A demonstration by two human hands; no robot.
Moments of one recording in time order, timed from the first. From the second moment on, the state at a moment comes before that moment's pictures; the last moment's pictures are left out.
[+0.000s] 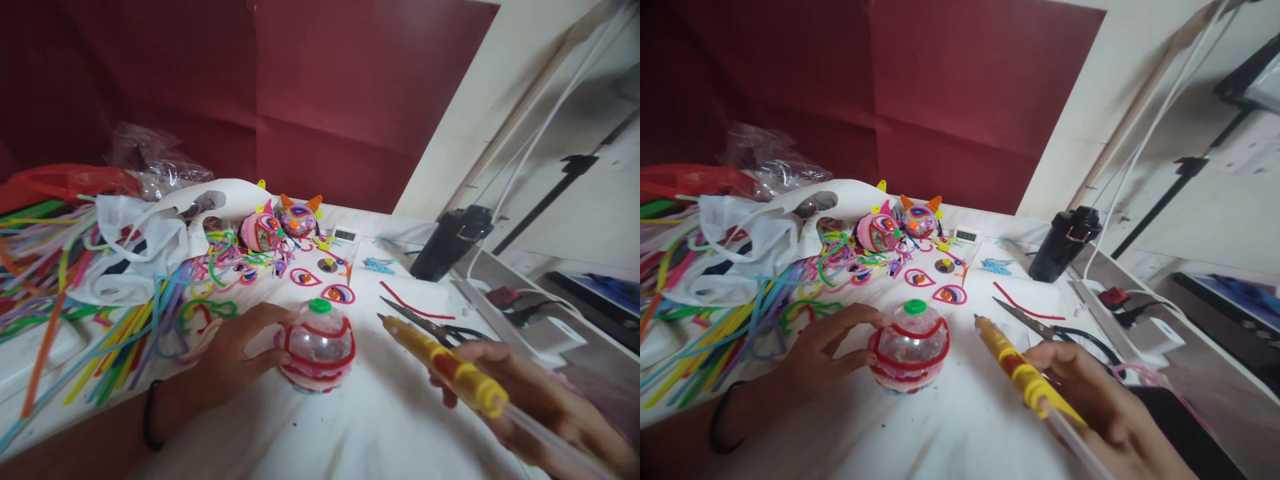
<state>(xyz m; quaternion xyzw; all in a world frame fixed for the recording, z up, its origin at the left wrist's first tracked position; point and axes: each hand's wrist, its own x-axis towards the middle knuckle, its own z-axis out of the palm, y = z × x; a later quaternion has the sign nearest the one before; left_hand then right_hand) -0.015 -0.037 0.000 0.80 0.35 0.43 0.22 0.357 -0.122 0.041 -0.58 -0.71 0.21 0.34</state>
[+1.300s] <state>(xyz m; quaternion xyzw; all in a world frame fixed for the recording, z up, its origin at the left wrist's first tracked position) -0.009 -0.037 0.002 0.77 0.30 0.49 0.27 0.267 -0.042 0.082 -0.30 -0.50 0.73 0.36</state>
